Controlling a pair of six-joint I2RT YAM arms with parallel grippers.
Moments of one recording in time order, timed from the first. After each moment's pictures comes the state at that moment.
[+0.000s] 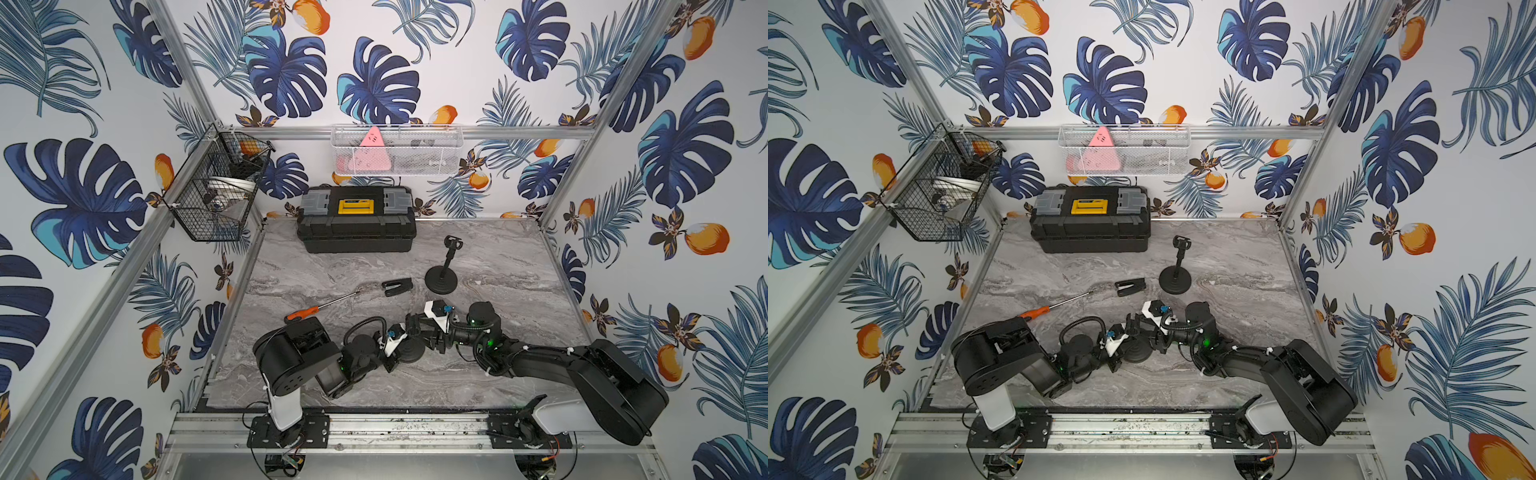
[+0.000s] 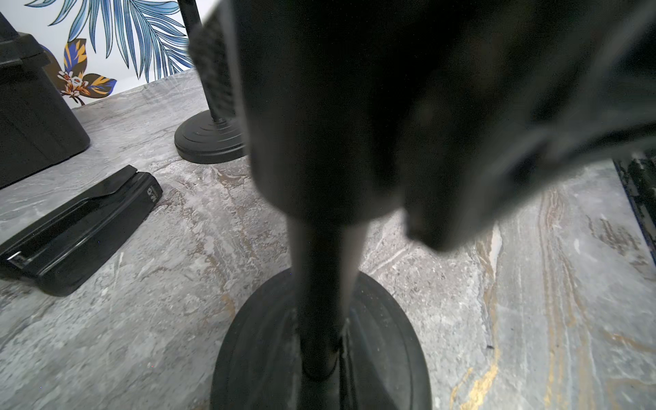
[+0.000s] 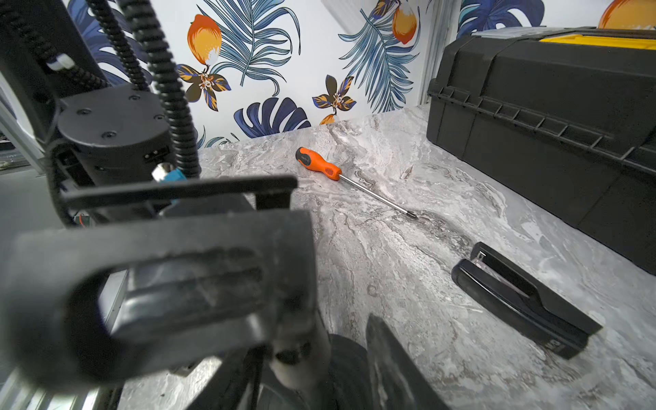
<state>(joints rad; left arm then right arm) -0.83 1.81 0.26 1.28 0.08 0.05 0.64 1.41 0.38 0.79 -0.64 -0.11</state>
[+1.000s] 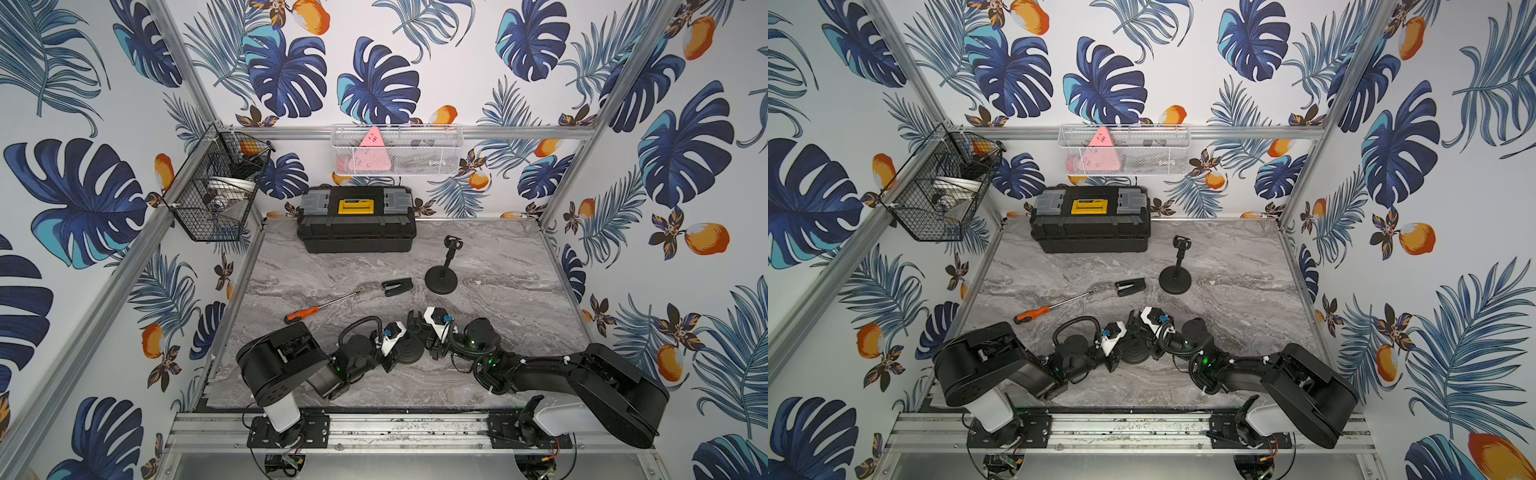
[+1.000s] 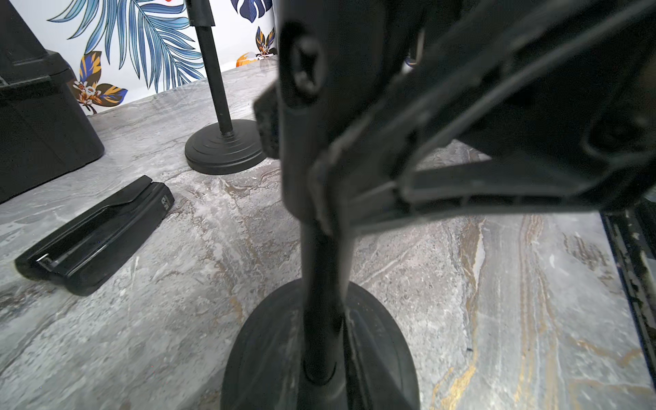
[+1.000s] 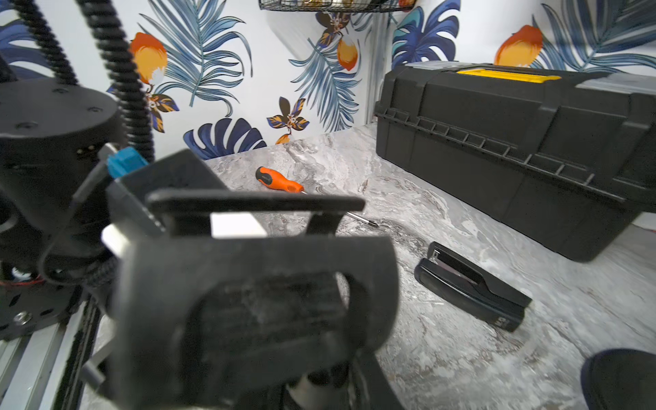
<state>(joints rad) -0.83 1.70 0.23 1.23 0.08 0.03 0.82 1.37 0.27 0.96 -0.20 -0.02</state>
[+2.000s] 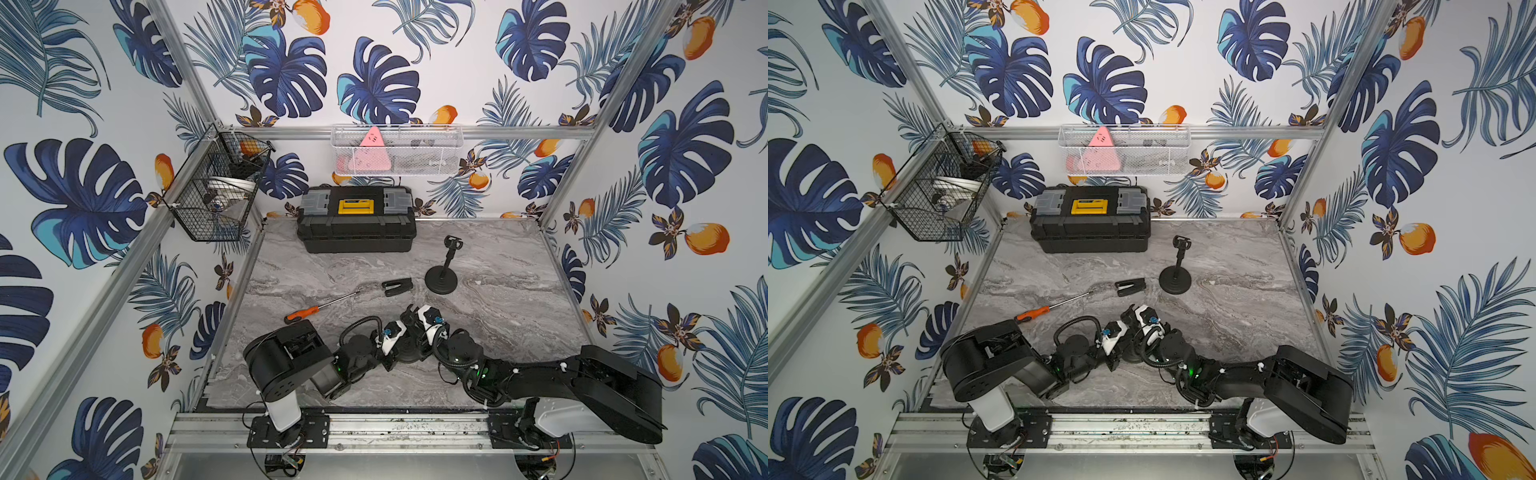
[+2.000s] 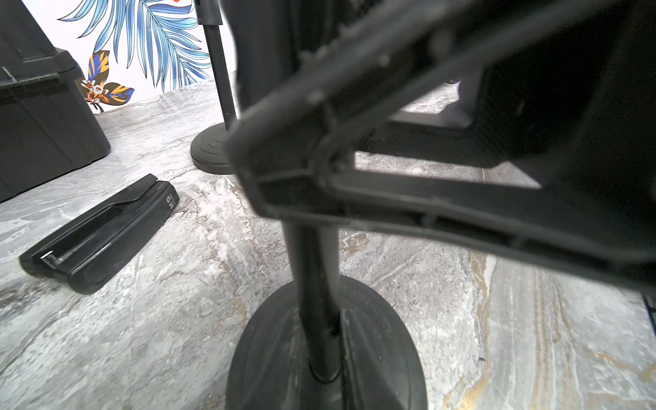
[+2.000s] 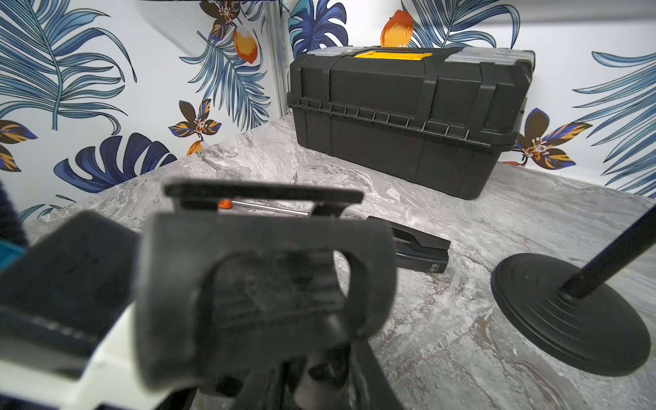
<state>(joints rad) -0.83 1.75 0.24 1.28 0.07 0.02 1.06 1.37 0.33 0.86 0.36 0.11</state>
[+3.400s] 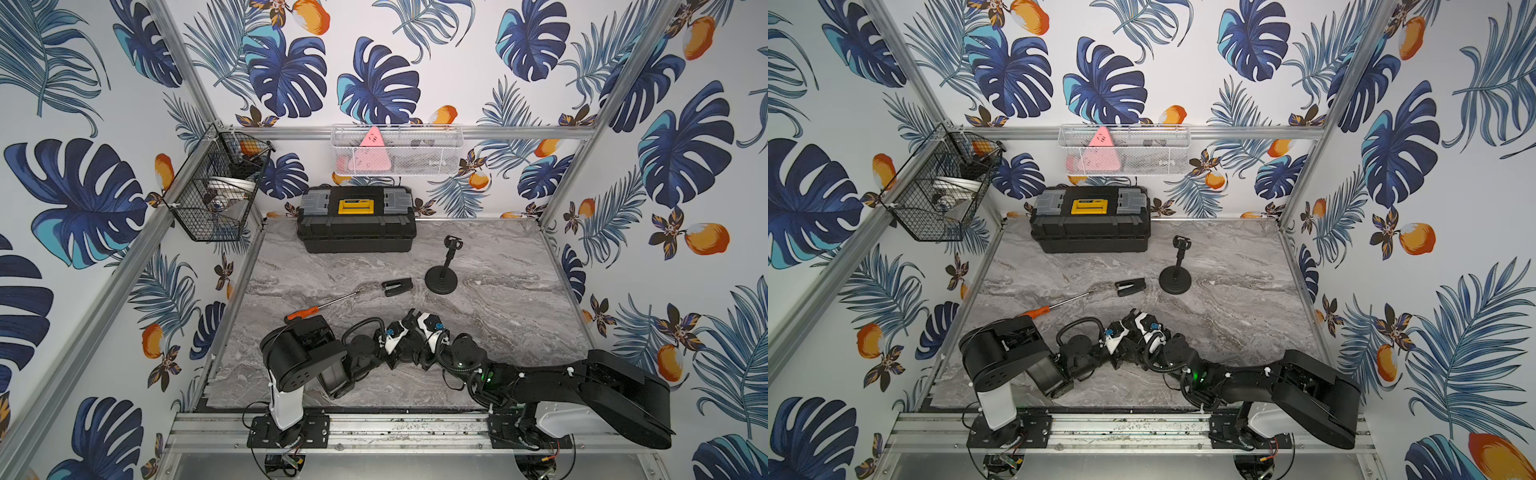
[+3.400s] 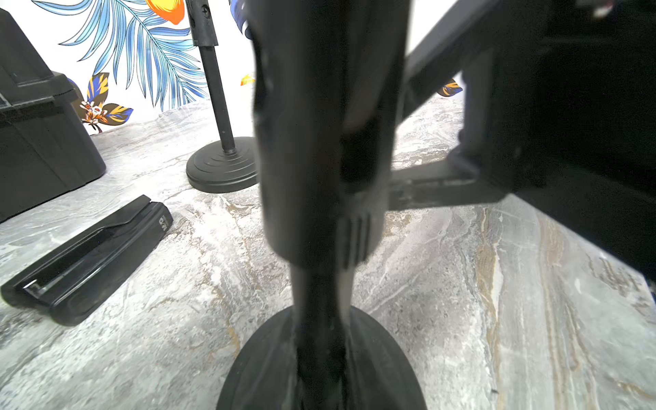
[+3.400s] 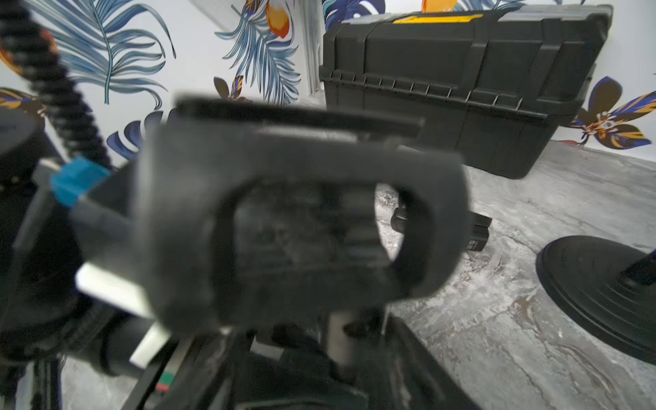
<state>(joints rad) -0.83 1.86 0.27 1.41 0.07 0.04 1.06 1.30 0.28 0.78 0.24 0.13</state>
